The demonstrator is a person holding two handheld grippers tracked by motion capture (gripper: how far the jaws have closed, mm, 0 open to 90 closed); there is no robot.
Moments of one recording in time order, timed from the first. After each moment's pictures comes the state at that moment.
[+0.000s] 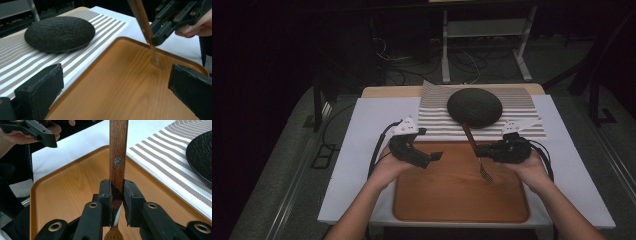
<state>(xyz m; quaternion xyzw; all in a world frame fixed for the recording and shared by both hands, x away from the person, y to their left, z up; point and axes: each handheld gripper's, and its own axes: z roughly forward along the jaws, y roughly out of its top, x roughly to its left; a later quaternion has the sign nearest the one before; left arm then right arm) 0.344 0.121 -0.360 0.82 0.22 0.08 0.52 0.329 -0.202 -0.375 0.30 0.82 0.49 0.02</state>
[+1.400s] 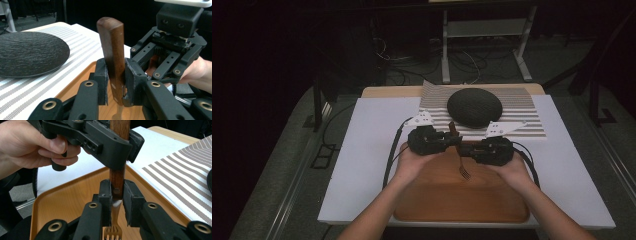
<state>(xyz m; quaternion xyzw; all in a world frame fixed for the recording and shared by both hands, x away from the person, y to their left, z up) 0.347 0.083 -0.351 0.78 0.23 0.00 0.58 0.322 -0.158 -0.369 0.25 0.81 0.52 0.05</state>
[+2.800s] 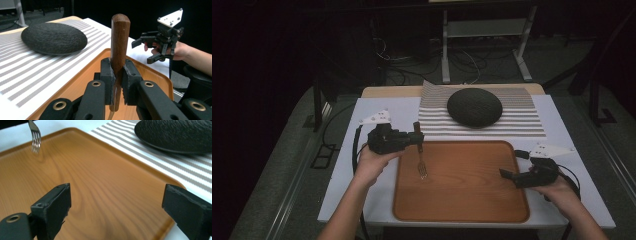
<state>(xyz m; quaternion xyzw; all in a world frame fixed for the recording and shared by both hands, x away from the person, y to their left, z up) 0.345 0.184 -0.339 0.78 0.25 0.00 0.57 0.282 -0.267 -0.421 0.36 0.80 0.47 0.15</state>
